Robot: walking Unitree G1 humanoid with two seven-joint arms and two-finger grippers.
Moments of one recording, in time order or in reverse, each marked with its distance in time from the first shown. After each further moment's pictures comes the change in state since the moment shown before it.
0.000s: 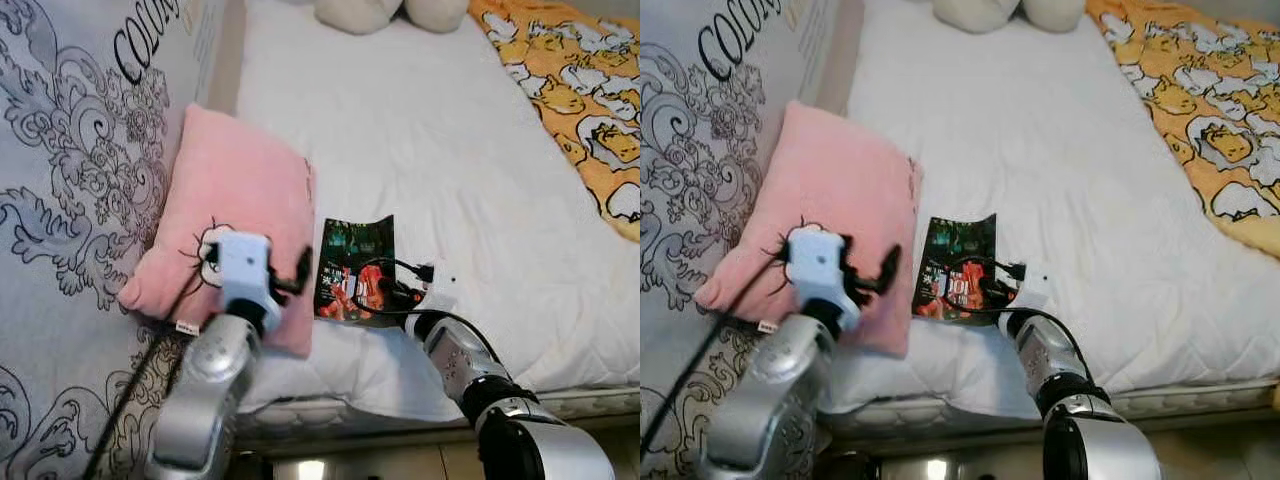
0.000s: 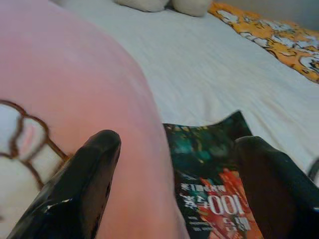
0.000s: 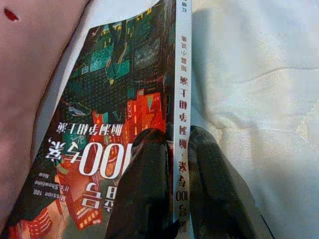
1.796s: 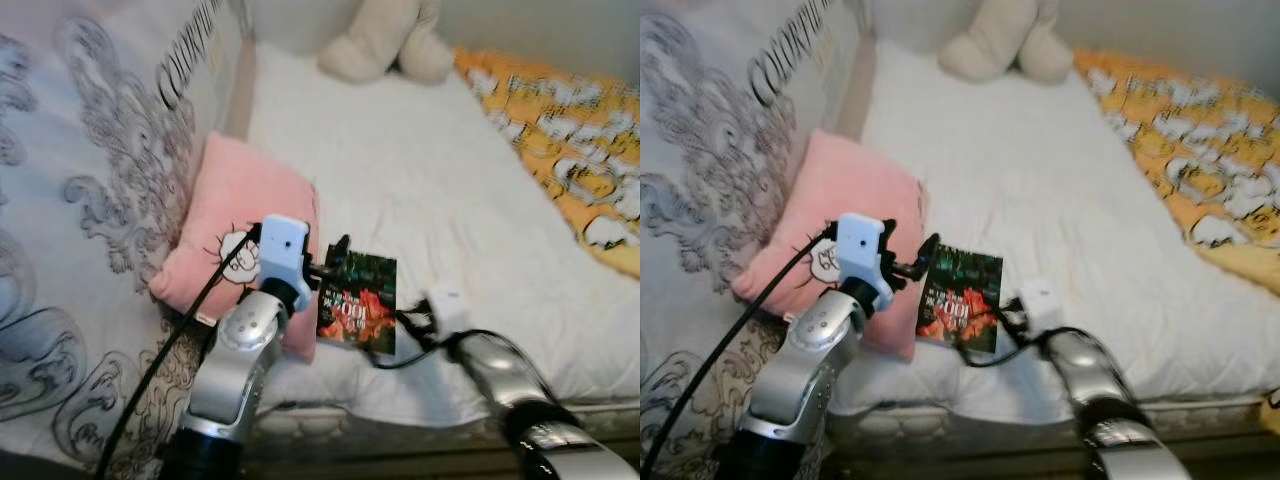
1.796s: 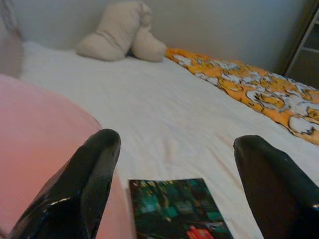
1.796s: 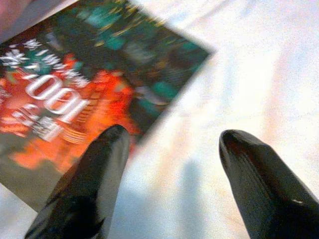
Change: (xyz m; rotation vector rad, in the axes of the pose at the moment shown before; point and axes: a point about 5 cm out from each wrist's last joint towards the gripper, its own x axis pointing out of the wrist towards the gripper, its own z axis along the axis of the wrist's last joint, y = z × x) left arm 0.037 -0.011 0.000 0.028 -0.051 -0.128; right arm -0.034 -0.047 -0.001 -0.645 0.105 -0.015
